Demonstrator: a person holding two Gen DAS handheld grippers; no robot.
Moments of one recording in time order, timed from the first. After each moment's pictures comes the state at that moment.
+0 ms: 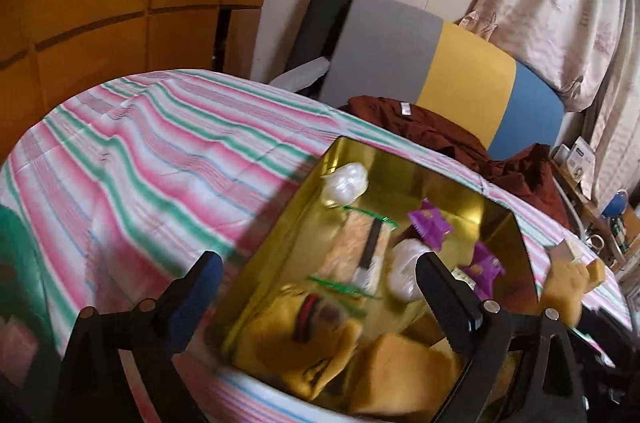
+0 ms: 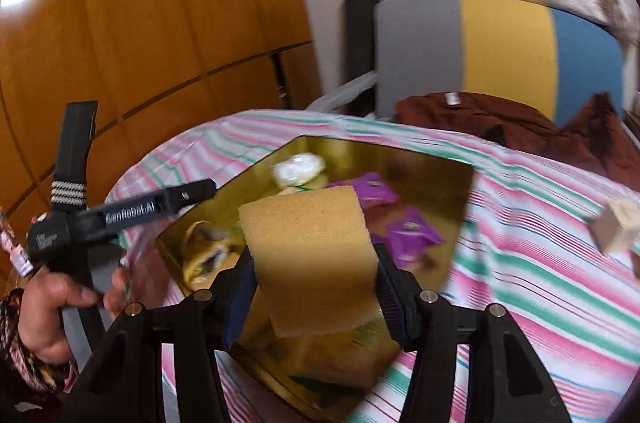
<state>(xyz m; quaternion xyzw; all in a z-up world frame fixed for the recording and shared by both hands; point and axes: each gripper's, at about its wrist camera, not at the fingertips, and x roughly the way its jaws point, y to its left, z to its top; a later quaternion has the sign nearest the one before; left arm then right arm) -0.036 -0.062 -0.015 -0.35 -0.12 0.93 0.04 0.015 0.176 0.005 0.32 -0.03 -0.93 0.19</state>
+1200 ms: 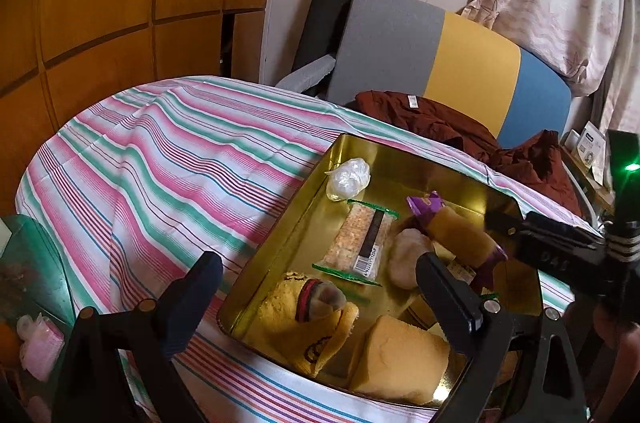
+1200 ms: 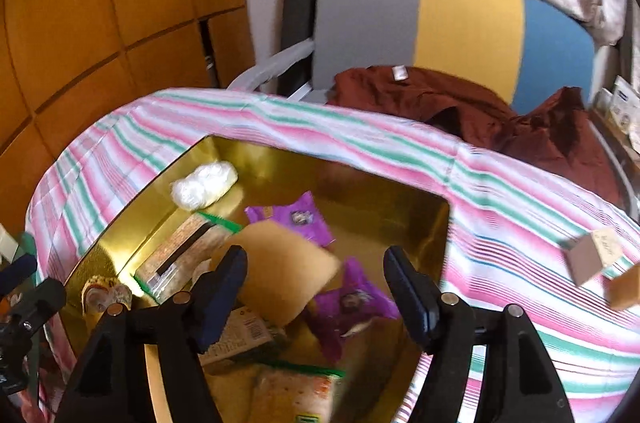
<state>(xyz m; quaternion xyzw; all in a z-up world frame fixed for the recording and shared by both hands) -0.023 -0.049 -0.001 -0.35 -0.08 0.93 0.03 -0.085 0.197 0.000 0.38 -0.01 -0.92 0.04</state>
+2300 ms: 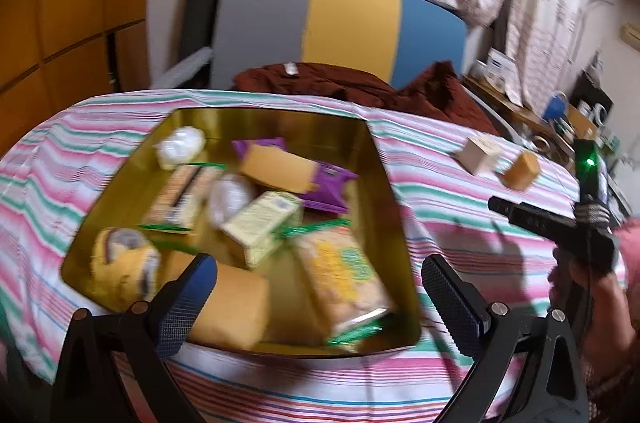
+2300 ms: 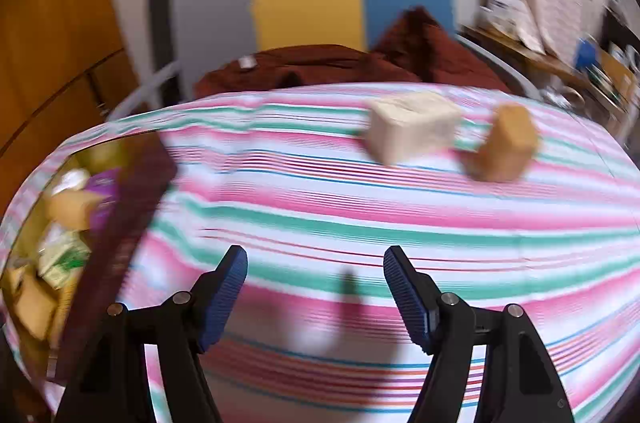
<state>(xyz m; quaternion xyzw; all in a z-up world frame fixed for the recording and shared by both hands) 0.032 0.080 -0.008 -0.36 0.00 0.91 0.21 0.034 0.414 -0.044 0.38 -0.11 -0.90 -0.15</state>
